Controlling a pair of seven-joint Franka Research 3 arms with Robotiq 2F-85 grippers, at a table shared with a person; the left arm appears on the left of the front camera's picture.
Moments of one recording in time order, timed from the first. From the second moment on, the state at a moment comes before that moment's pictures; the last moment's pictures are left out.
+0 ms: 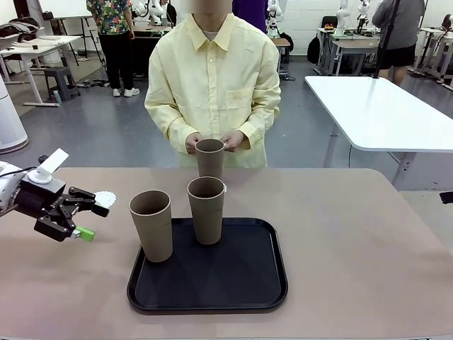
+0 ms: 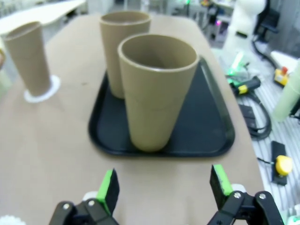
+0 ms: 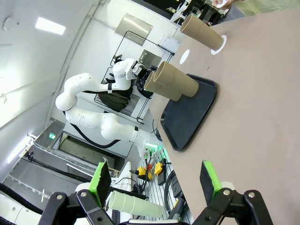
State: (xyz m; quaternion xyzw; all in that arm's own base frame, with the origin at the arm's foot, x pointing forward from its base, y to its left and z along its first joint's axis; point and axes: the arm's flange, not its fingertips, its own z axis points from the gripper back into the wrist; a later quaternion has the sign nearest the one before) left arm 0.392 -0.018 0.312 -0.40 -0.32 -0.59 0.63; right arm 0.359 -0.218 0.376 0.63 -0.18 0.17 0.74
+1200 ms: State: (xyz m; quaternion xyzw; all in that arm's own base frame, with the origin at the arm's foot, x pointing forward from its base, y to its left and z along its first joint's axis) left arm 0.390 -0.017 0.295 -0.43 -0.33 -0.60 0.59; right arm 0.359 -0.218 0.376 0.63 -0.18 0.17 0.74
